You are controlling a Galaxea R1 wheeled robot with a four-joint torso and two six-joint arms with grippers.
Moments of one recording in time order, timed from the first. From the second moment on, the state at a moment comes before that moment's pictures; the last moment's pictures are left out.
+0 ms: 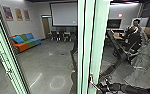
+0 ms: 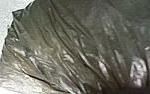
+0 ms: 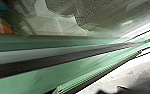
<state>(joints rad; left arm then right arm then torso) 1.43 2.93 -2.66 -0.38 0.03 0.33 -0.61 2.68 -2.13 0.21 -0.36 0.86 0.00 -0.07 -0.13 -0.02</state>
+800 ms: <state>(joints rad) 1.43 2.93 -2.66 -0.38 0.03 0.33 -0.59 2.72 -2.20 0.18 -0.35 0.83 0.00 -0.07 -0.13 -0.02</state>
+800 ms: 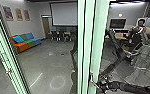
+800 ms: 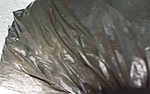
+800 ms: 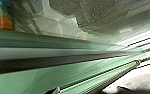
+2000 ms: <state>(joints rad) 1.42 2.93 -2.66 -0.38 0.04 0.33 -0.52 2.70 -2.20 0.16 -0.30 0.81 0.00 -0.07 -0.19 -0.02</state>
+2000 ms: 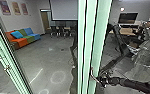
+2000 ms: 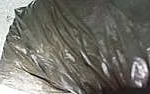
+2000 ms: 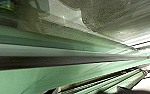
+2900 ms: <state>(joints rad) 1.42 2.93 -2.66 -0.38 0.06 0.33 -0.50 2.72 -2.23 0.16 -0.34 0.75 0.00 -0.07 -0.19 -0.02</state>
